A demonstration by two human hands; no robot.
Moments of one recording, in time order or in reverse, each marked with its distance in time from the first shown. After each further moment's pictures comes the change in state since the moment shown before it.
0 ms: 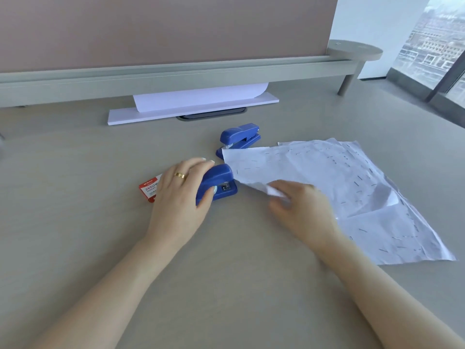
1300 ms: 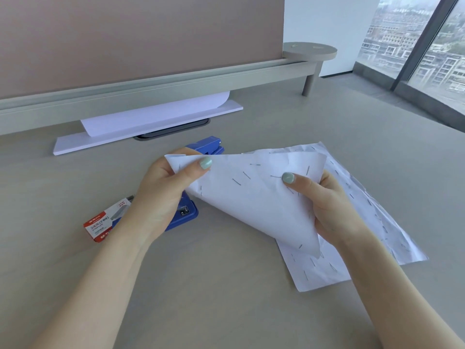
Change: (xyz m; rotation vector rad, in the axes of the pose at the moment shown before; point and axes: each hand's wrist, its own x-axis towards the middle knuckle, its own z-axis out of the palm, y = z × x) left_hand 0.073 0.058 0.006 -1.104 -0.249 -0.282; right_hand 0.014 0.041 -0.060 1.249 -0.097 0.226
